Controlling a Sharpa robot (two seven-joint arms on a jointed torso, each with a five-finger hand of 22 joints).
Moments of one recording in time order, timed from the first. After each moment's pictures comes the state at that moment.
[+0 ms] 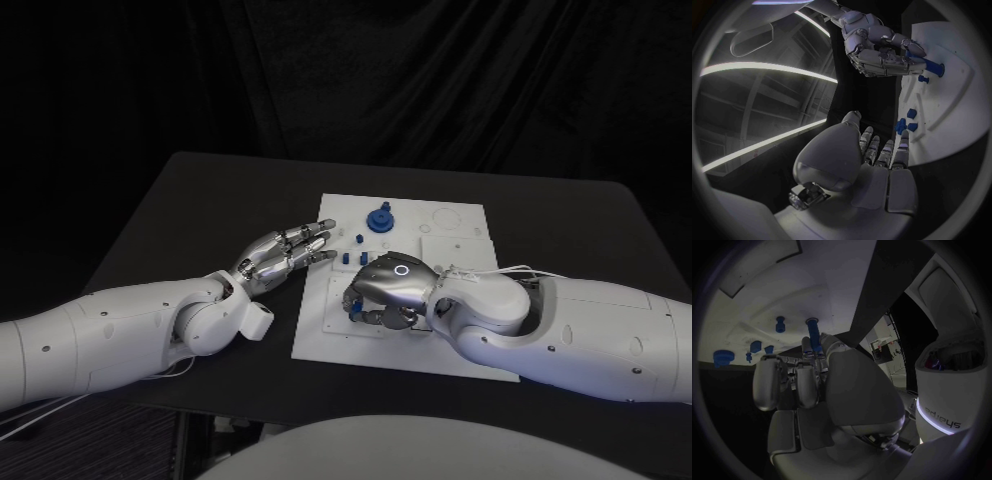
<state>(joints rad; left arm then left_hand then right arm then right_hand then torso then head) 1.01 -0.88 -0.21 1.44 -0.15 0.07 0.65 1.51 0.22 -0.14 0.21 0.54 0.39 0.06 0.04 0.05 0.08 0.06 0.18 0.03 0.07 0.16 0.03 0.02 0.16 0.16 0.26 0.07 0.40 1.15 -0.65 -0.25 1.68 -1.83 -0.31 -0.05 1.60 -0.09 0.26 0.18 0.29 1.01 0.13 0.23 0.31 1.08 0.09 0.35 0.14 1.46 -0.01 1.41 1.31 0.06 1.45 0.10 1.31 1.31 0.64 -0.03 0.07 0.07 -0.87</state>
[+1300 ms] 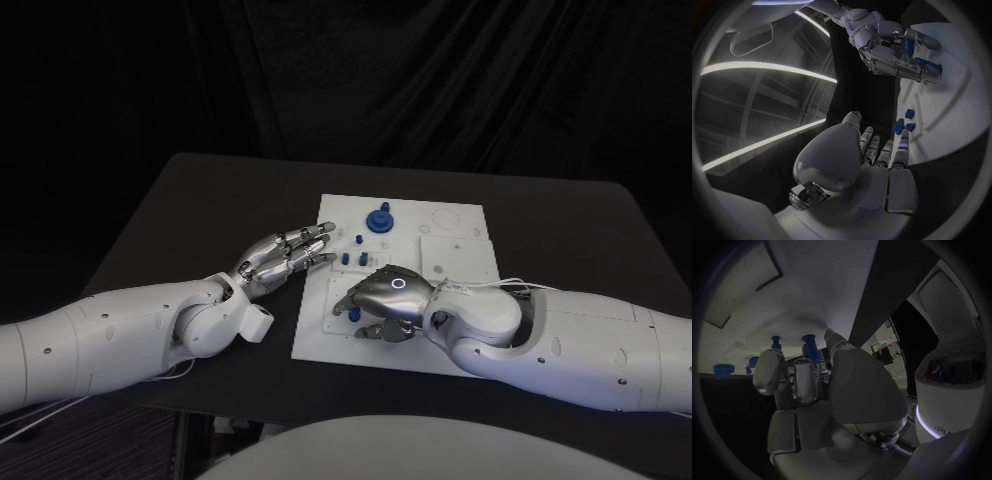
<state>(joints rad) 1.00 -0.88 -0.21 1.43 -0.15 0.08 0.65 1.51 0.23 -0.14 0.21 0.54 0.39 0.06 0.04 0.05 0.08 0.06 0.18 0.03 0.07 0.16 0.03 0.02 0.16 0.16 0.26 0.07 0.40 1.10 -0.64 -0.25 1.65 -1.87 -0.30 -0.06 1.51 -0.15 0.17 0.23 0.15 0.73 0.08 0.08 0.25 0.79 0.12 0.31 0.18 1.44 0.02 1.35 1.27 0.07 1.38 0.12 1.18 1.31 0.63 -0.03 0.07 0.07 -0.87</state>
